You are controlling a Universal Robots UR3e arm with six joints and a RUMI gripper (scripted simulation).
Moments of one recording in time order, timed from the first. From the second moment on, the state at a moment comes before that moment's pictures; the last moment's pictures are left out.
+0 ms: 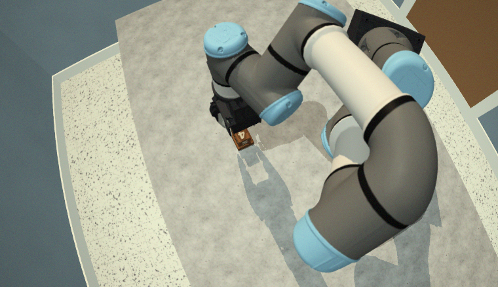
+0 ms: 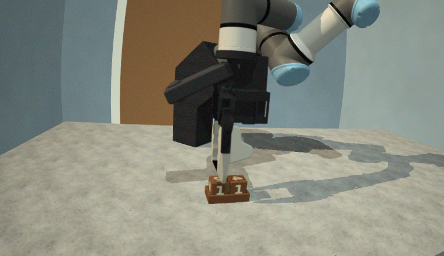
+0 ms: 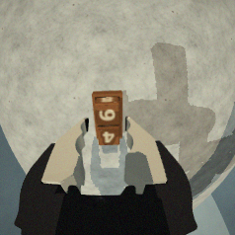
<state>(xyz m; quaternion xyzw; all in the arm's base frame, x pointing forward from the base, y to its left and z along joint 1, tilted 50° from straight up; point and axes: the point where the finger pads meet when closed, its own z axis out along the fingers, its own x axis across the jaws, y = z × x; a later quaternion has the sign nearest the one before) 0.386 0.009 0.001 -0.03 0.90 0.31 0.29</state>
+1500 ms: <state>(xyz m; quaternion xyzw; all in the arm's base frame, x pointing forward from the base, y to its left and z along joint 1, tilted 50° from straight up) 0.353 -0.029 0.042 -0.03 0.90 0.31 0.29</state>
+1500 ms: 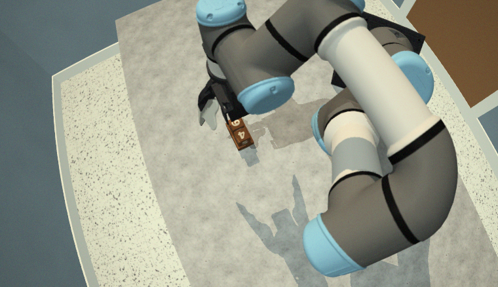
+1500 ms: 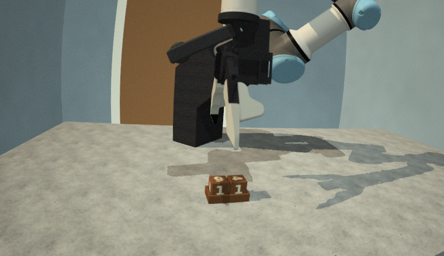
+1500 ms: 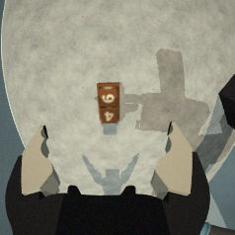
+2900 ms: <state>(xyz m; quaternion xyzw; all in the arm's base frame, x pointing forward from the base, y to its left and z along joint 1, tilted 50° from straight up) 0.325 -0.063 0.079 -0.03 0.90 0.31 0.29</state>
